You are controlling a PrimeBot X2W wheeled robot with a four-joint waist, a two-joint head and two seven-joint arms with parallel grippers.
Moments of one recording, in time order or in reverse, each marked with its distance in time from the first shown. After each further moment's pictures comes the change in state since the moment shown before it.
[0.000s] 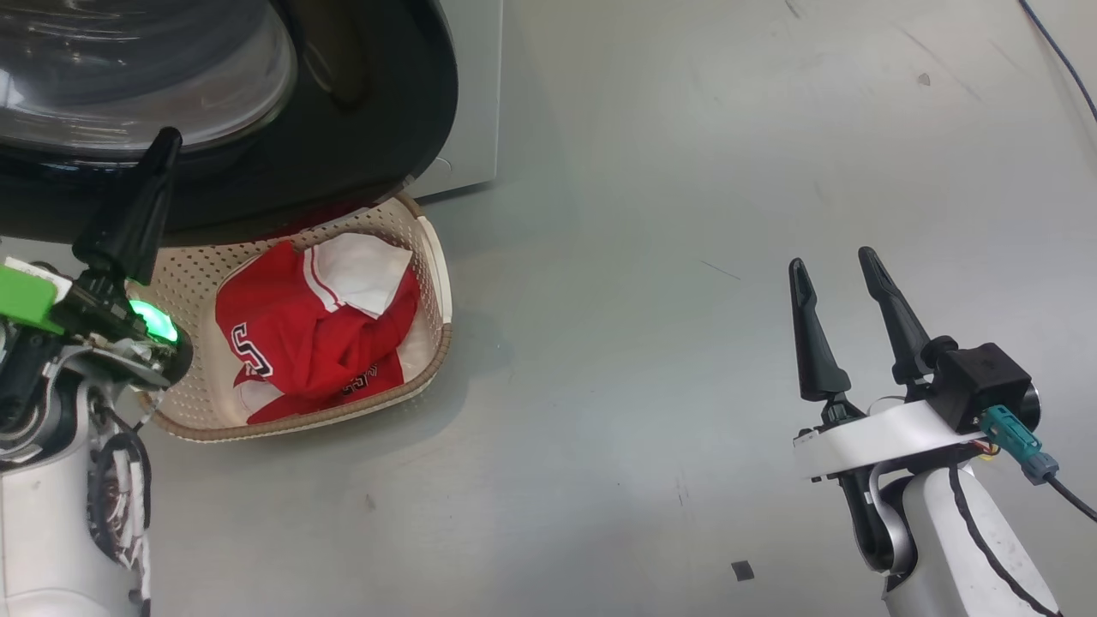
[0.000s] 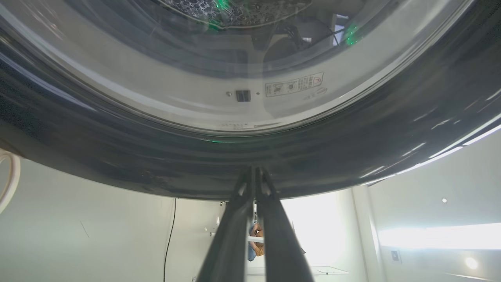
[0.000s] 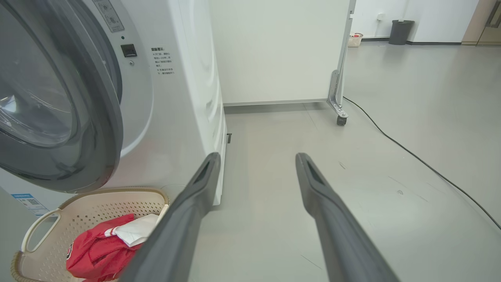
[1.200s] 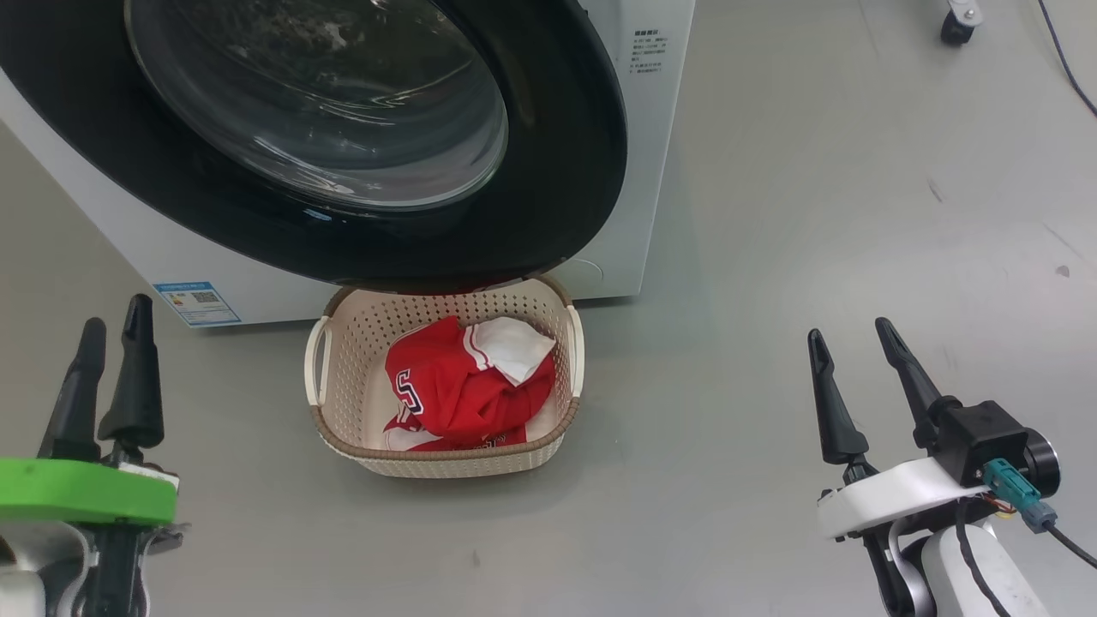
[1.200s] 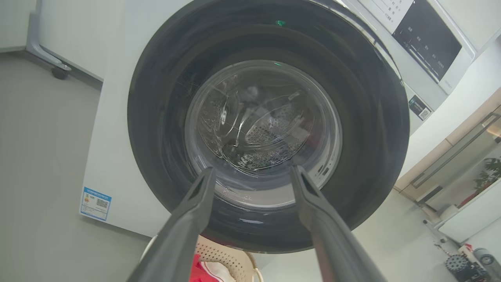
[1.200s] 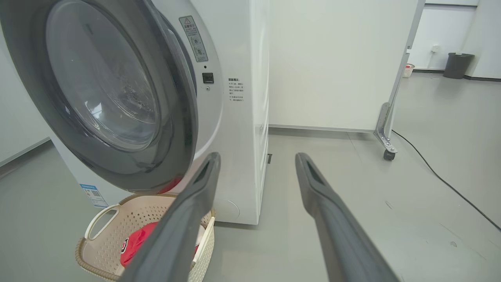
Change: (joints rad) left arm 0.470 0.020 -0.061 -0.385 0.768 0.000 -0.485; right arm 0.103 -0.040 -0.022 0.028 -0.036 0.001 0.000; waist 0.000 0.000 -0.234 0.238
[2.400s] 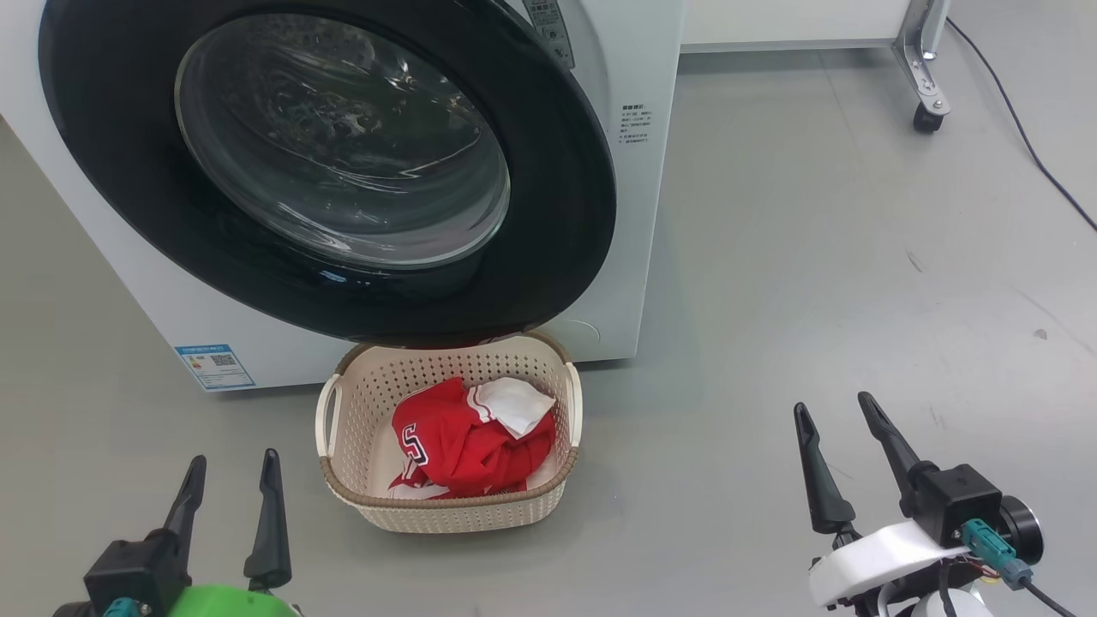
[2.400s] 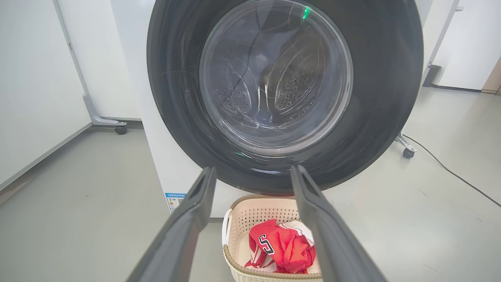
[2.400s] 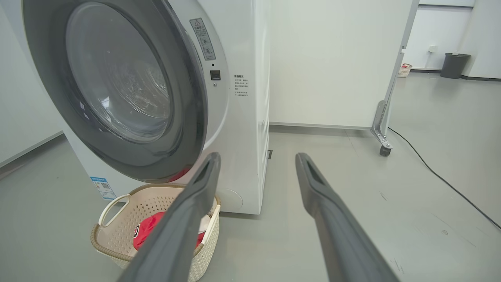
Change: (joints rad) left arm 0.217 -0.001 -0.216 0.081 0.574 0.147 -0.230; right arm 0.111 0.007 0.024 0.012 -0.002 -0.014 0.000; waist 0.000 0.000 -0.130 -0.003
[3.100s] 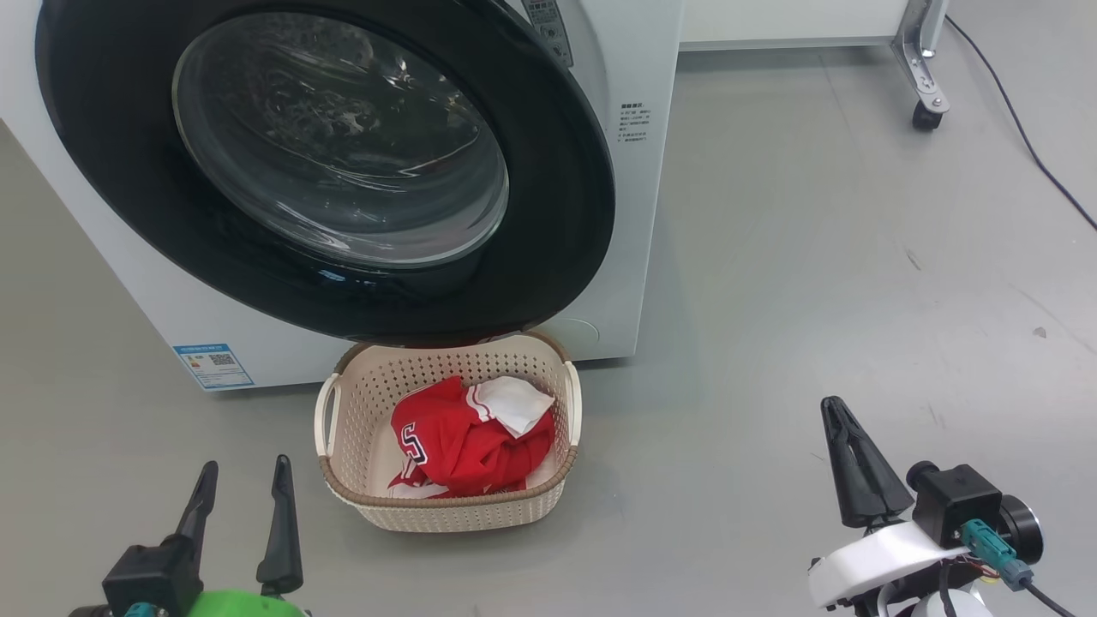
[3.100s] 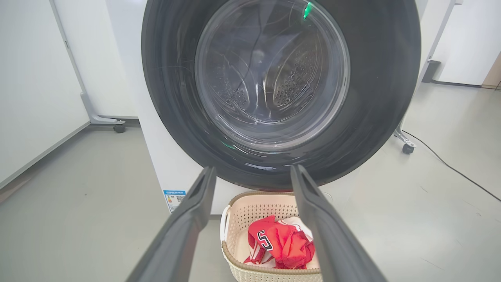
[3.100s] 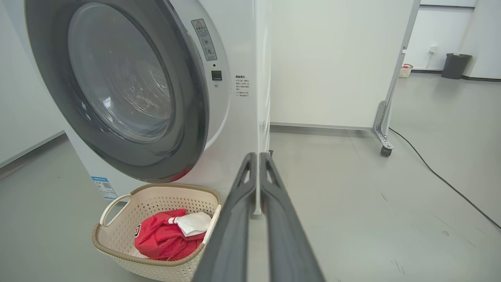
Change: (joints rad) left arm 0.003 -0.007 -0.020 0.019 0.014 0.022 -0.018; right arm 0.008 -0.001 0.005 -0.015 0.000 0.000 0.005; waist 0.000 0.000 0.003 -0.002
